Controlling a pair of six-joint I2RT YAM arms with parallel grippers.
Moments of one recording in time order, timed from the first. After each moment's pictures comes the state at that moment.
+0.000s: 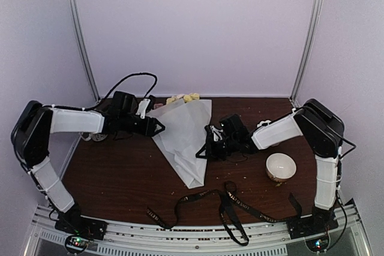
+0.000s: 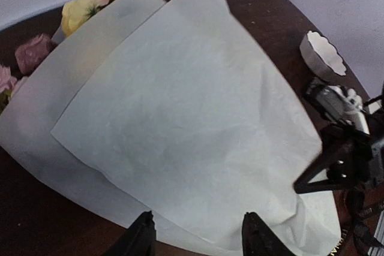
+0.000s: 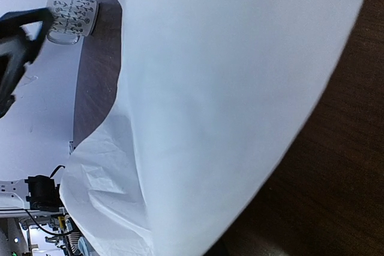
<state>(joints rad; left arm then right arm) -0.45 1.76 1.02 0.07 0.40 -0.17 0.72 2.03 1.11 0.22 -0.50 0.79</state>
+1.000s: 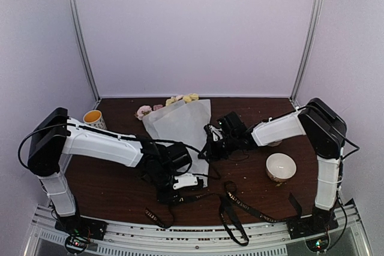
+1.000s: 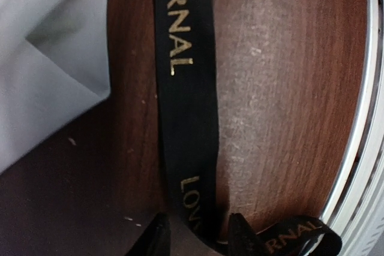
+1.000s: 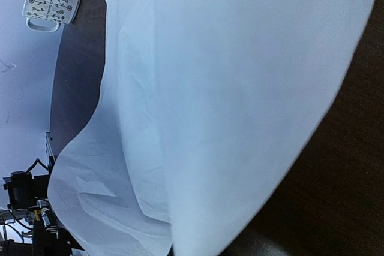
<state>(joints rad) -1.11 1.81 1.13 -0.67 0.17 0.25 0.73 2.00 1.16 0.04 -0.44 0.68</state>
